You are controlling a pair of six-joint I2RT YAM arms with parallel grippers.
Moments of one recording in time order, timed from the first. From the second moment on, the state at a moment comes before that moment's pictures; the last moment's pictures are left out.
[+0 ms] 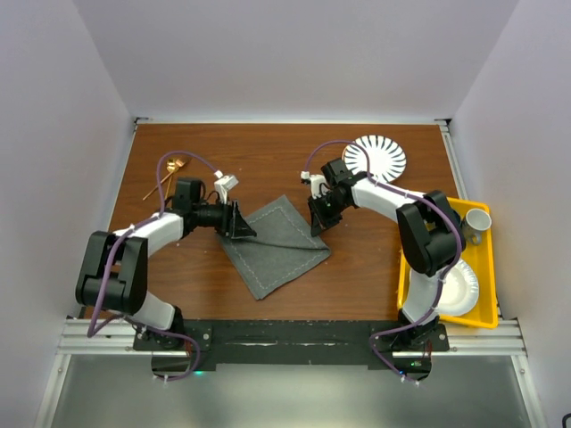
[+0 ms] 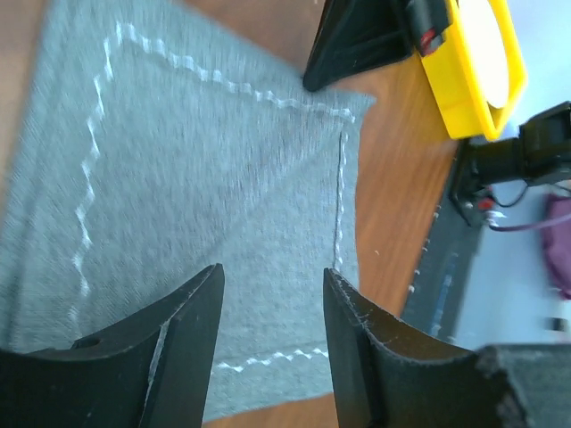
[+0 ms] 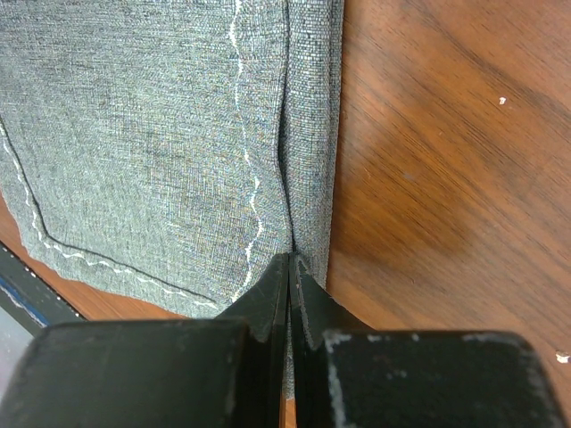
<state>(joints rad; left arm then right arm) -0.15 1.49 0.72 -0.05 0.98 -0.09 0.47 1.88 1.24 -0.58 -0.43 0.02</state>
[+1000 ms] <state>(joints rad) -0.07 1.87 0.77 0.12 1.06 -0.31 0.47 1.88 1.23 -0.61 -0.43 0.00</state>
